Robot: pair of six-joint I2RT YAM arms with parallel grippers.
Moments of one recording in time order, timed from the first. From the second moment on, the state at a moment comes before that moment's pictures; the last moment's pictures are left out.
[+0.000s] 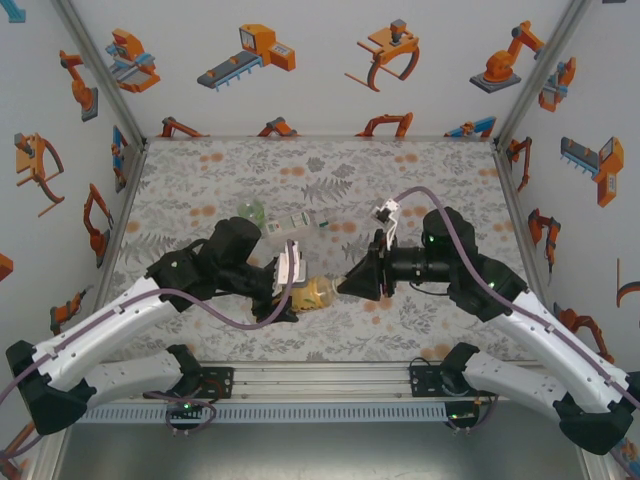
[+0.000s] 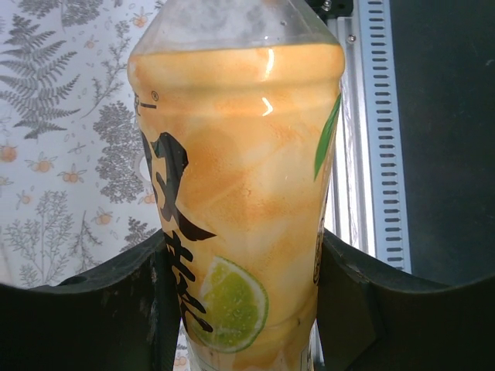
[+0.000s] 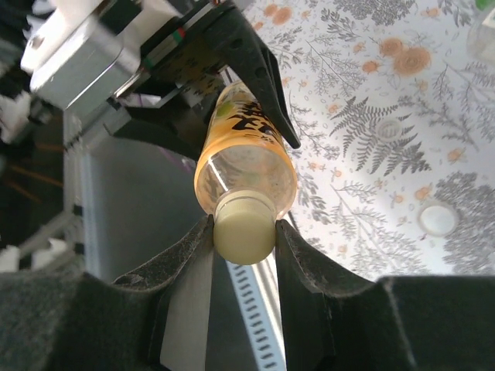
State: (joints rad) left arm -0.93 1.01 1.01 -0.72 0.58 0.47; right arm 0.79 0.87 1.01 -0.47 -0.60 0.41
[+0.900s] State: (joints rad) left arm -0.92 0.99 0.97 -0.57 0.50 0.46; right arm 0.80 0.81 0.96 -0.41 -0.34 0.82
